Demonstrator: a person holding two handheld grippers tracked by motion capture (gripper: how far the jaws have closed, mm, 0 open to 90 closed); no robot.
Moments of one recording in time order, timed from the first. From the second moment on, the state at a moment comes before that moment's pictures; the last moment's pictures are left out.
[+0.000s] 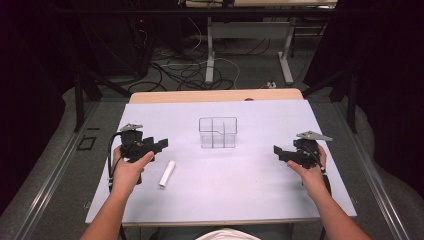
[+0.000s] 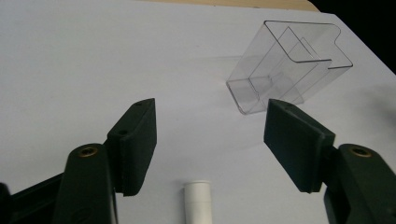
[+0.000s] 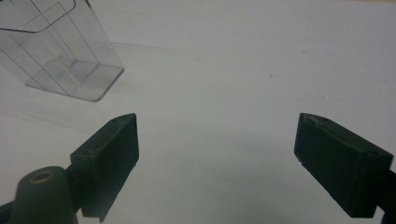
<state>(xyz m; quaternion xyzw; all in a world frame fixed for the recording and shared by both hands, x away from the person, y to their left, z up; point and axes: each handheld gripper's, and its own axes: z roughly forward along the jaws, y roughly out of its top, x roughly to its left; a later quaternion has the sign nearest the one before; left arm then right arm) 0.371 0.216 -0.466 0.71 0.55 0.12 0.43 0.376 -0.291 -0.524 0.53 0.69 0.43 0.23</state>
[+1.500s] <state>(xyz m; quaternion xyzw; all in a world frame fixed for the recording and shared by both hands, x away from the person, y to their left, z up) 0.364 0.192 -0.517 0.77 0.56 0.09 0.29 0.378 -0.283 -0.526 0.53 0.71 0.42 0.21</state>
